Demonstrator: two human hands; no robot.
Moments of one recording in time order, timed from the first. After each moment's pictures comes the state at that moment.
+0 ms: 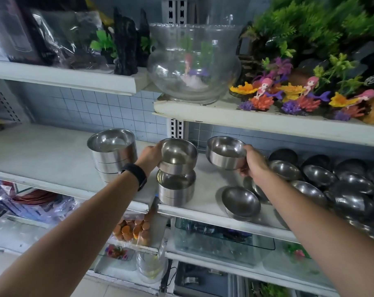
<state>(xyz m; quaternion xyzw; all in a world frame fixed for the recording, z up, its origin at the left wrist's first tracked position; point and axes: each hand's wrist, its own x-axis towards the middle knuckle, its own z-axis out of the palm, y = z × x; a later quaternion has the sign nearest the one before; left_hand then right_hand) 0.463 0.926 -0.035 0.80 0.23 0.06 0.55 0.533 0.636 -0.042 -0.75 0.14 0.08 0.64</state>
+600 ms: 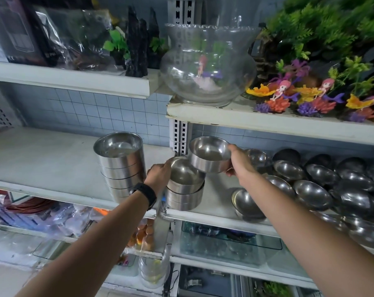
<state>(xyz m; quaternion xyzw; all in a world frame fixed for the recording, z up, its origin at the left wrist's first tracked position) 0.449 0.938 -0.081 0.80 0.22 0.00 0.56 0.508 0.711 -0.035 -0.77 0.08 0.06 0.63</state>
